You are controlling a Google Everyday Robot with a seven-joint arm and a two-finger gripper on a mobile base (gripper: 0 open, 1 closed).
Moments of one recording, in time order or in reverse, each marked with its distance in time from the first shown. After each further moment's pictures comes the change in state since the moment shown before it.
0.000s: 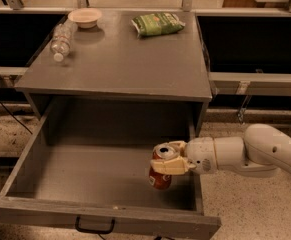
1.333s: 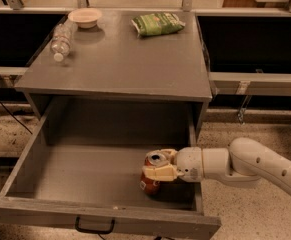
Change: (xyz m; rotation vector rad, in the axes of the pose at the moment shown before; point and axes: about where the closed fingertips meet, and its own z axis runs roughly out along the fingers) arm 0.030 -0.016 0.035 -0.002 -0.051 0.018
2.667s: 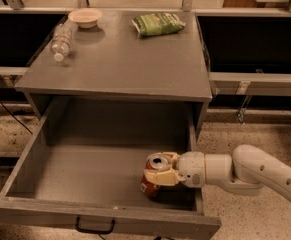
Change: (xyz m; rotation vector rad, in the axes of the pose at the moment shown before) arm 0.005 0.006 -0.006 0.015 -0.040 -0.031
